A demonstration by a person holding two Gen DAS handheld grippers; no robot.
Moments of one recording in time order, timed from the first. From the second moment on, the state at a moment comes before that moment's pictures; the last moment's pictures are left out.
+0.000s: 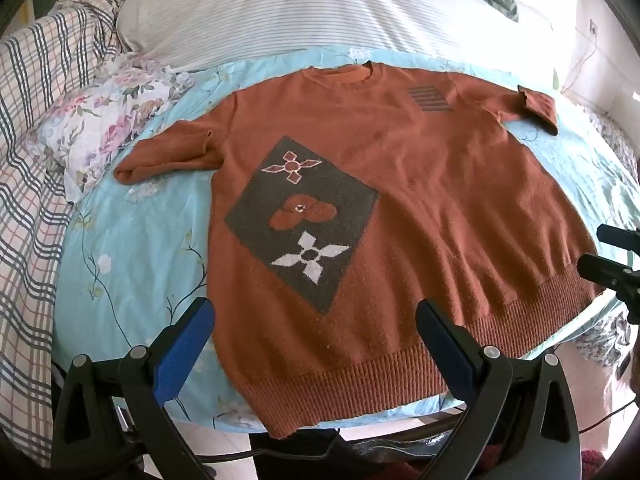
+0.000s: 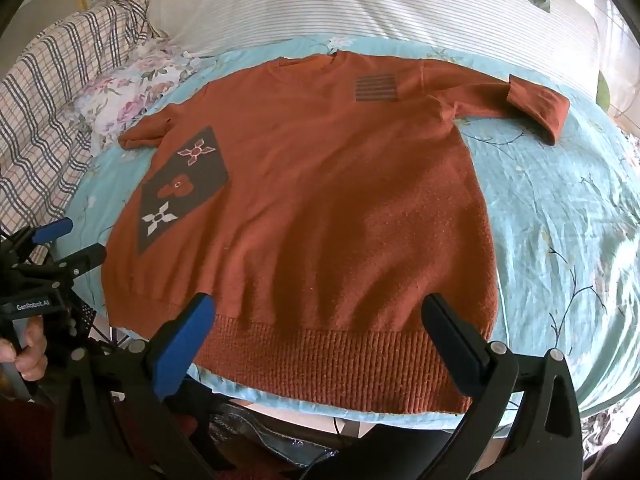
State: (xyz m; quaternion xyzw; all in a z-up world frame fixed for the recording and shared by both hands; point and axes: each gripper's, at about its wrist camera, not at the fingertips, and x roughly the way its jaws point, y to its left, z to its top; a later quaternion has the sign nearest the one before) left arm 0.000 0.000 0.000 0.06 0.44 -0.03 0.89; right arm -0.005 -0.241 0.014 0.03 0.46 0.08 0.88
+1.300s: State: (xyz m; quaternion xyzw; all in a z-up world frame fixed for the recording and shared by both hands) left arm 0.005 -0.007 -0.005 0.07 0.45 -0.03 0.89; right arm -0.003 -0.237 0.013 0.03 0.47 0.10 0.88
